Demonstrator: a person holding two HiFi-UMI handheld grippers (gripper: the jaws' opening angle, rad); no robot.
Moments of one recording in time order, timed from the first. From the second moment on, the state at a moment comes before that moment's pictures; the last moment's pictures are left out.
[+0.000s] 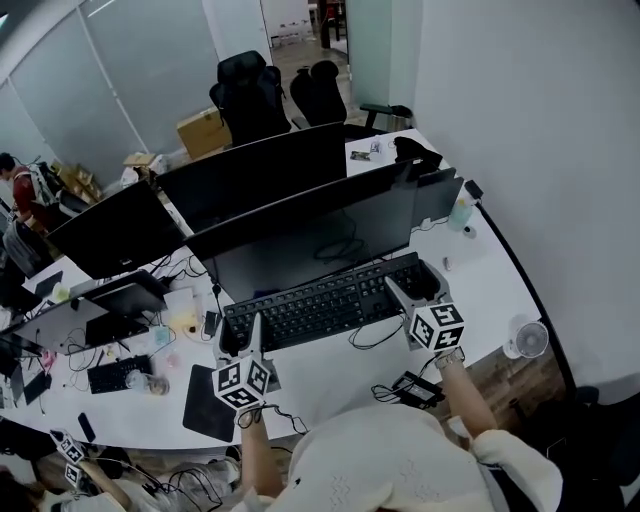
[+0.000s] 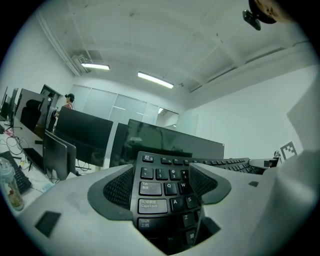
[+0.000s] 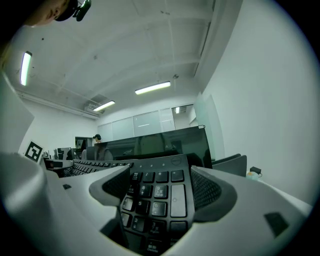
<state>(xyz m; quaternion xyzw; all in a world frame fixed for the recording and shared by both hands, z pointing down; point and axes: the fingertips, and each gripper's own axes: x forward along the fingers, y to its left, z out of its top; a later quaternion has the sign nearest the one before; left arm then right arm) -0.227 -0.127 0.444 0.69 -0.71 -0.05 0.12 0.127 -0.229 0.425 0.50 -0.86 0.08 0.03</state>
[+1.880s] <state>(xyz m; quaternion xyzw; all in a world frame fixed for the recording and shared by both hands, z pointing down) -0.238 -0.057 0.171 0.66 -0.67 -0.24 -0.24 0.115 -0.162 0.165 0.44 -0.83 -0.19 -0.27</state>
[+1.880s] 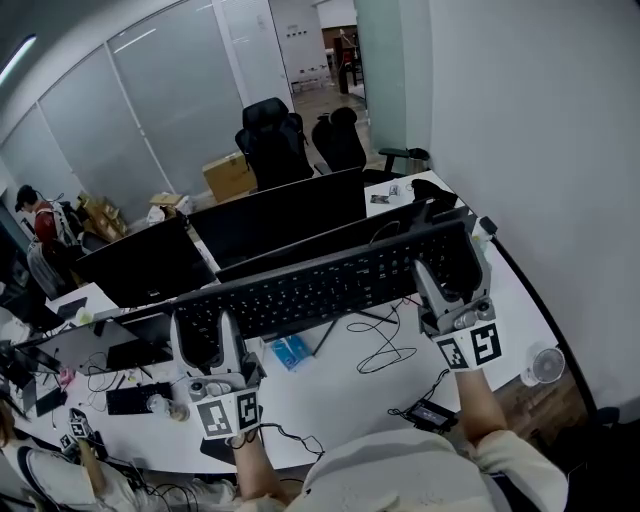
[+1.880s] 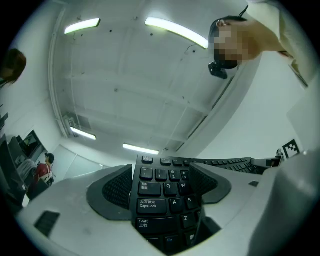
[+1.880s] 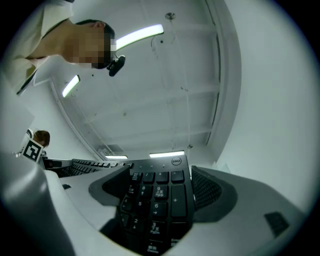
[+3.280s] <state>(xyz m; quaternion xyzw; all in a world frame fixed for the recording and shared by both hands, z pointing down) -0.243 -0.086 0.193 0.69 -0.69 -0.19 -0.13 0.112 -0.177 0.175 0.47 -0.83 -0.20 -0.23</state>
